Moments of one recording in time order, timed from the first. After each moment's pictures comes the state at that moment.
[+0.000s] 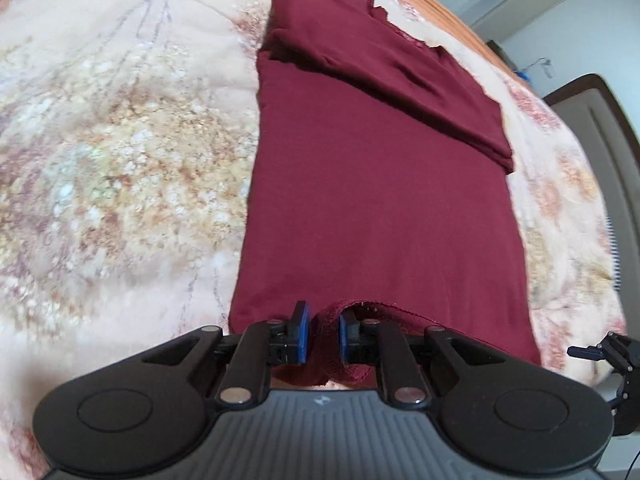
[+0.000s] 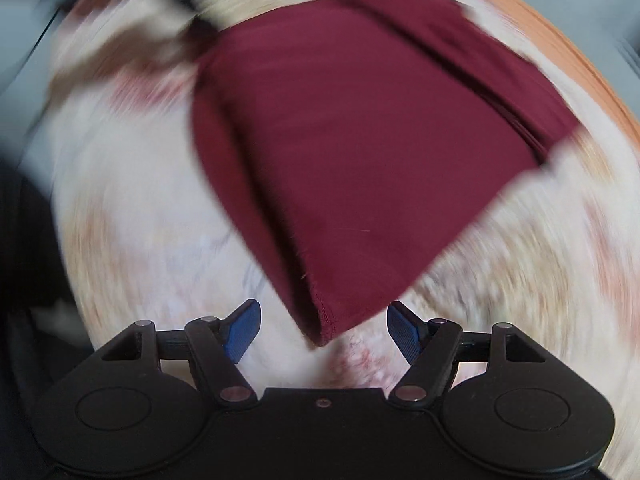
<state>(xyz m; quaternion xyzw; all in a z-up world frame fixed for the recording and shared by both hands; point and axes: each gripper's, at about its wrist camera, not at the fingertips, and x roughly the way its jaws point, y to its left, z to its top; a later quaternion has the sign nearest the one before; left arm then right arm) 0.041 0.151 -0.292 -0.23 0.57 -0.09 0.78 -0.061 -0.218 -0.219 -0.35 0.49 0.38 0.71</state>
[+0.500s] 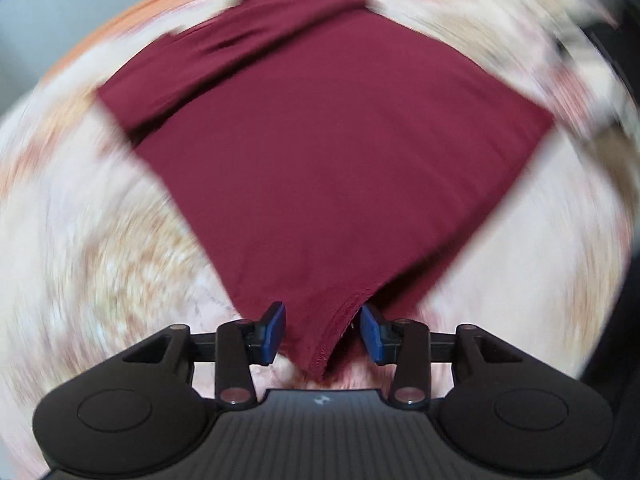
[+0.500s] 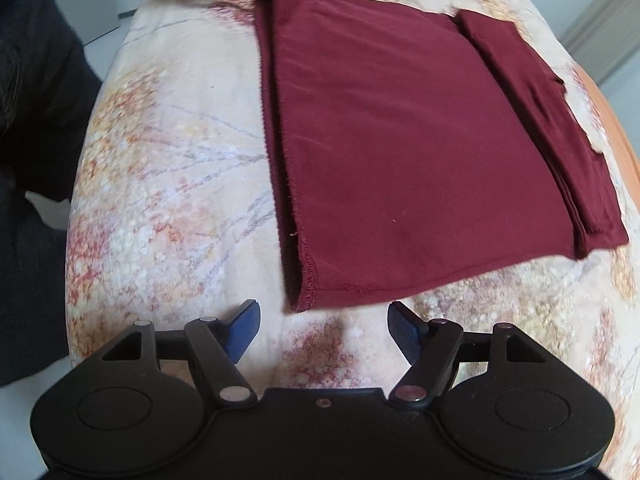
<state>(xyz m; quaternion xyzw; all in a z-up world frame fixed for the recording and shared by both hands) -0.029 0.062 -0.256 0.24 0.53 -0.26 0.77 -0.070 -0.246 -0.241 -0.44 0.41 0.47 0.65</state>
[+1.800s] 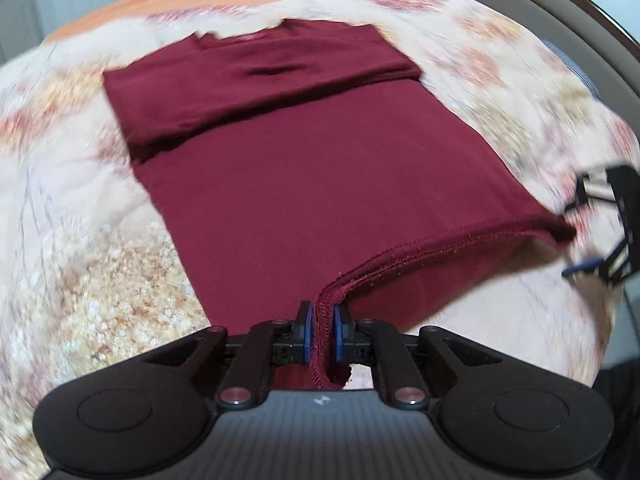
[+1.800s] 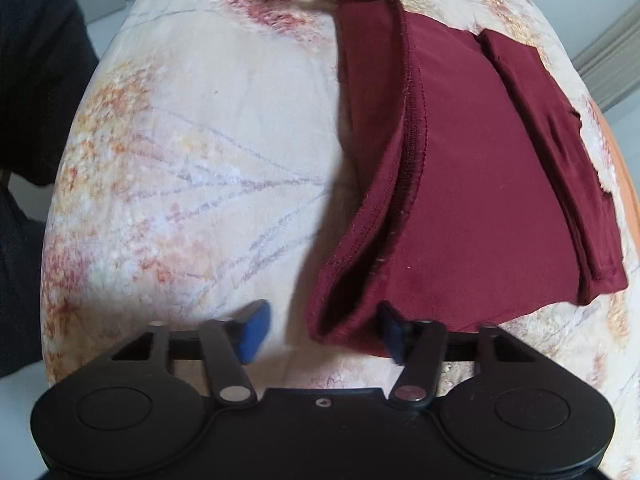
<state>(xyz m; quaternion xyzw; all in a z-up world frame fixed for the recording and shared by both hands) 0.057 0.094 -0.250 0.04 0.54 -0.24 0.81 -0.071 -0.209 -0.260 -0.47 0.38 0.47 0.64</state>
